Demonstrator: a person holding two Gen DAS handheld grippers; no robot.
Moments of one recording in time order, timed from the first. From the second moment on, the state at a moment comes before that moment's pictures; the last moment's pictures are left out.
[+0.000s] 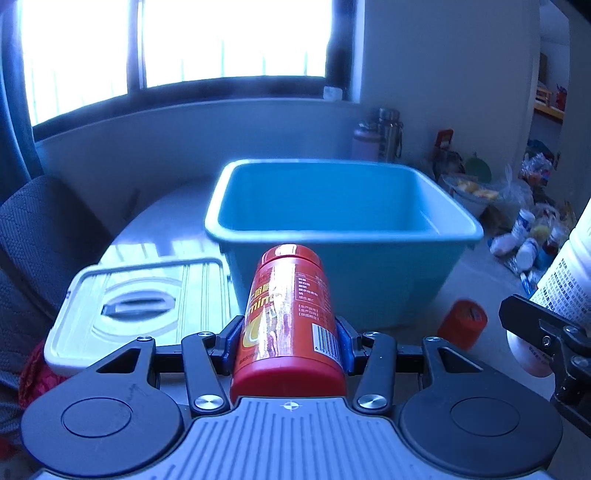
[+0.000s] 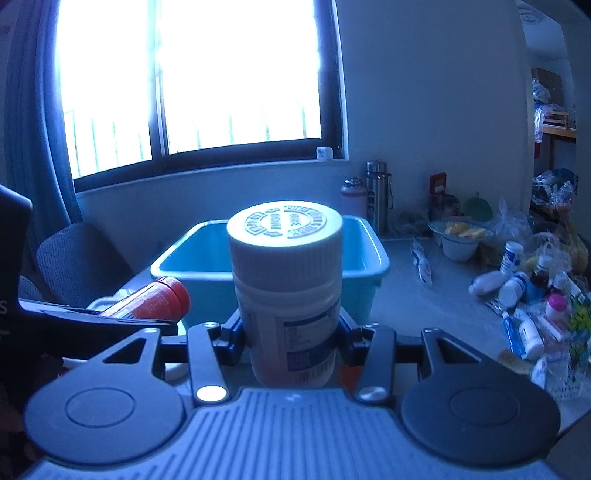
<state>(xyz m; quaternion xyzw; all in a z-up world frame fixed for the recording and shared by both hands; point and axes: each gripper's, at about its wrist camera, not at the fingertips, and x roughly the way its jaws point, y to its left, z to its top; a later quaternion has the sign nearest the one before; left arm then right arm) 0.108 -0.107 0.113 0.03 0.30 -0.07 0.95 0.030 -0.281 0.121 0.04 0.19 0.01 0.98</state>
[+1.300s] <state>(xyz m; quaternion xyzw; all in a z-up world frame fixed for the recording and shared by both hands) 0.319 -0.145 0.096 0.00 0.37 -0.02 0.93 0.241 -0.316 0.101 0.03 0.27 0.04 0.96</state>
